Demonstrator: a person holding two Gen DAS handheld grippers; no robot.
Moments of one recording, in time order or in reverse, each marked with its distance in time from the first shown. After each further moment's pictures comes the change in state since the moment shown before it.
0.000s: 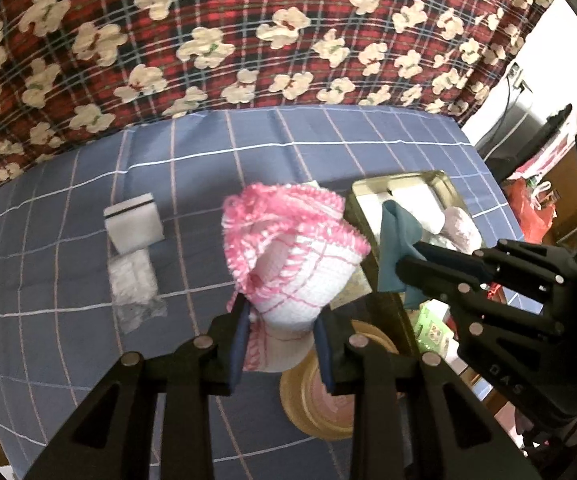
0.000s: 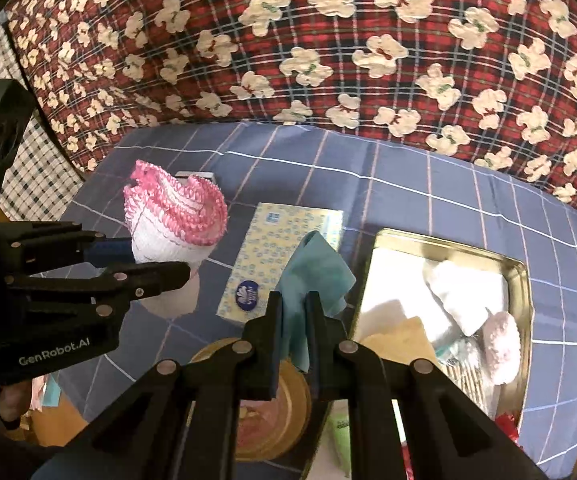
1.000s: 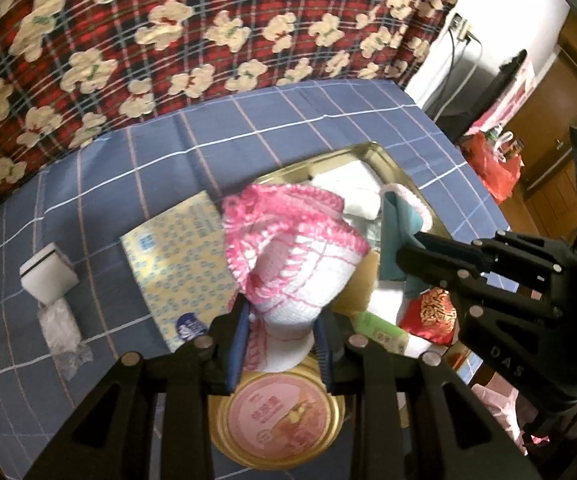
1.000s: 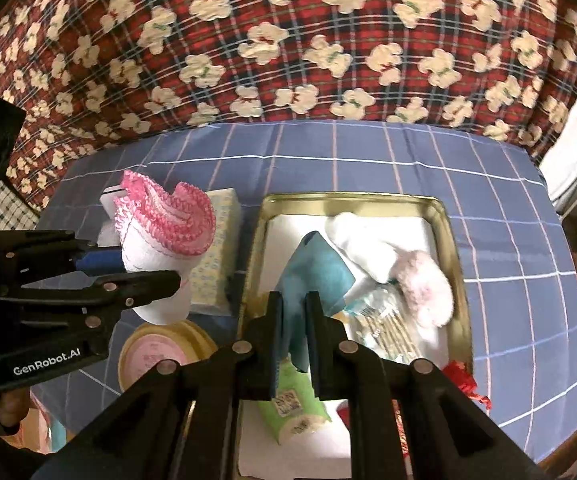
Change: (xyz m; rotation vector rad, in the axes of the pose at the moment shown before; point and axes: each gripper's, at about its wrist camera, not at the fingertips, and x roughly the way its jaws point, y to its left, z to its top) left arm 0.031 -0.078 0.018 0.192 0.056 -0.111; right arm -0.024 -0.070 -0.034 0.193 0.000 -0.130
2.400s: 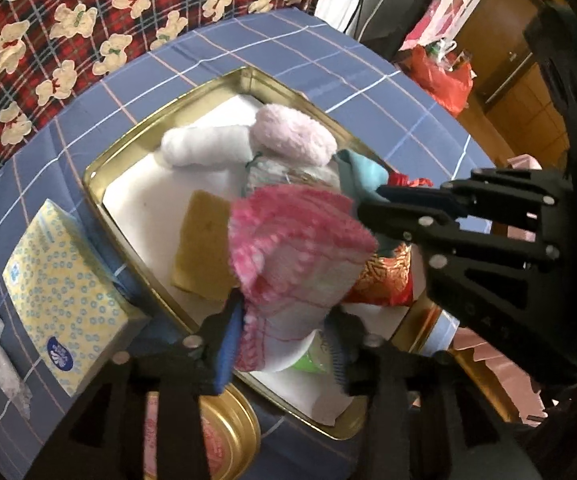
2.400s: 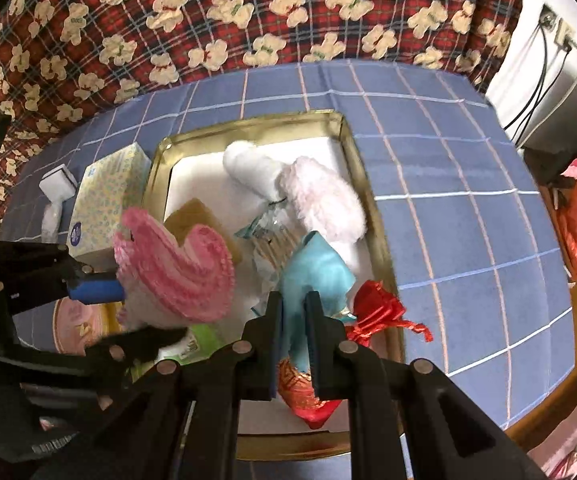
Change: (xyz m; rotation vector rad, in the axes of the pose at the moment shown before) left arm 0.057 -0.095 -0.011 0.257 0.175 -0.085; right arm 0.002 -0.075 -0.049 0.145 0.114 -0.127
